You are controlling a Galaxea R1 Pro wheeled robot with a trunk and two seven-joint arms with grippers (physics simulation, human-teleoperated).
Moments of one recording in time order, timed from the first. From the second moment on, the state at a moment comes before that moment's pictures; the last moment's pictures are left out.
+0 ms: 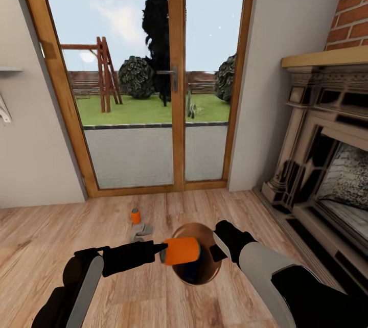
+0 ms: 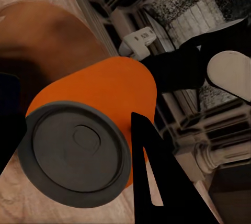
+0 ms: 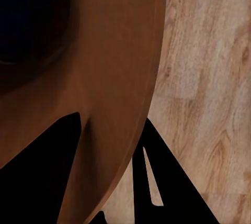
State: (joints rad) left arm -0.24 -0.03 -0.01 -1.58 0.38 1.05 -0.54; right arm -0.93 0.17 0.25 -0.15 0.01 0.79 -0.10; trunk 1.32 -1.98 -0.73
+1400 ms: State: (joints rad) left arm -0.24 -0.07 -0.01 -1.57 0.38 1.05 -0.50; right arm -0.91 0.17 0.25 -0.13 0.01 0.79 -0.07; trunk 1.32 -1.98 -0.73
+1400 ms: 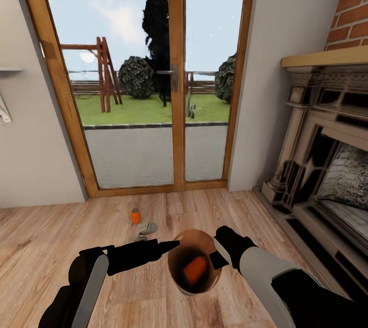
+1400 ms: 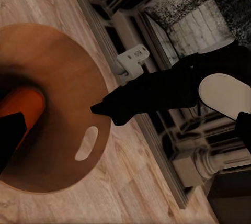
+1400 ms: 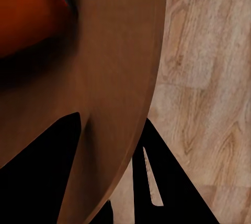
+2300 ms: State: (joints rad) left arm -0.29 -0.06 -0.01 -1.62 0.42 1.05 -0.53; right arm -0.94 0.17 0.26 -0.15 0.04 0.76 -0.05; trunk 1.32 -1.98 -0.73
